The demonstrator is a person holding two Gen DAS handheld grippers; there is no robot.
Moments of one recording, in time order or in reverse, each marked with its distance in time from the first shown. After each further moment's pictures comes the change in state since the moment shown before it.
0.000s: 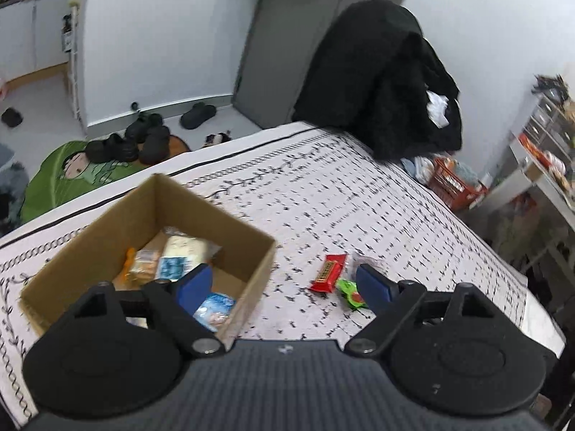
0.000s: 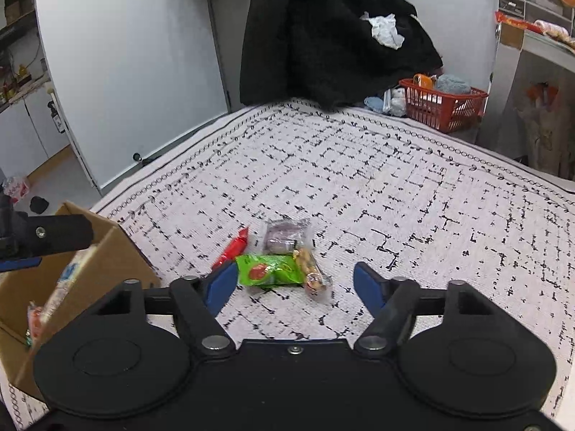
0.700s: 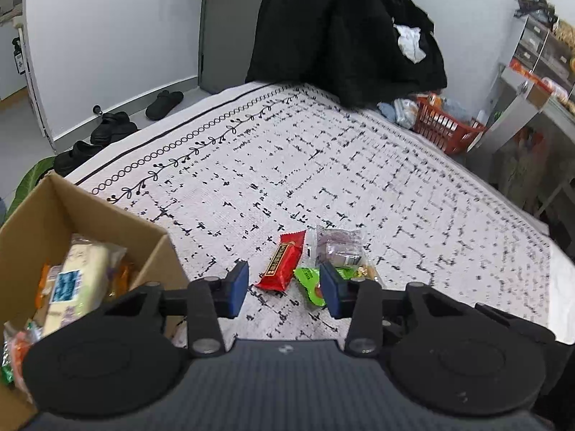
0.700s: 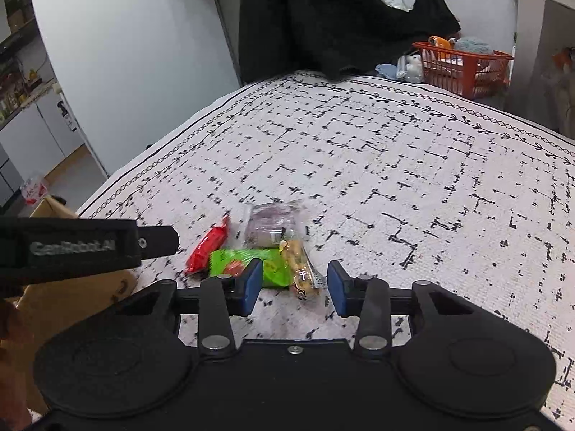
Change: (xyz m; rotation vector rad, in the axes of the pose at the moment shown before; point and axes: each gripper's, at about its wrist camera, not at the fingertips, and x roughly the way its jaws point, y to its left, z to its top) left arm 0.090 -0.067 -0.013 0.158 0.098 0.014; right arm 0.056 -0.030 -0.007 0.041 0.047 0.095
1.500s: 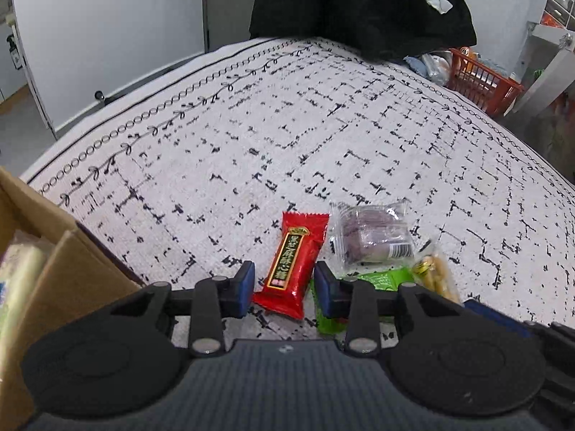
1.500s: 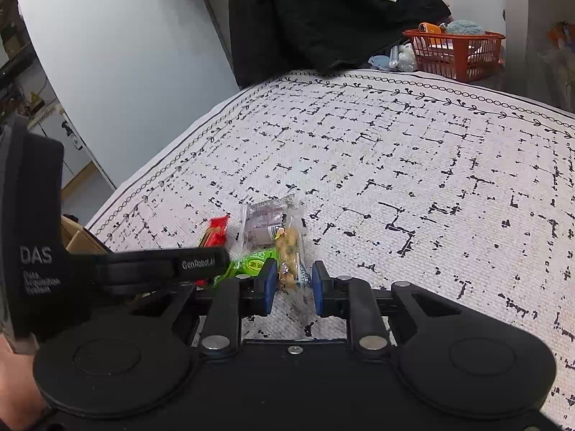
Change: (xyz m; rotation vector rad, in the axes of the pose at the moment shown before) left arm 0.085 -0.005 -0.008 0.033 0.077 0.073; right arm -0.005 -0.014 -0.005 0.072 -0.010 0.057
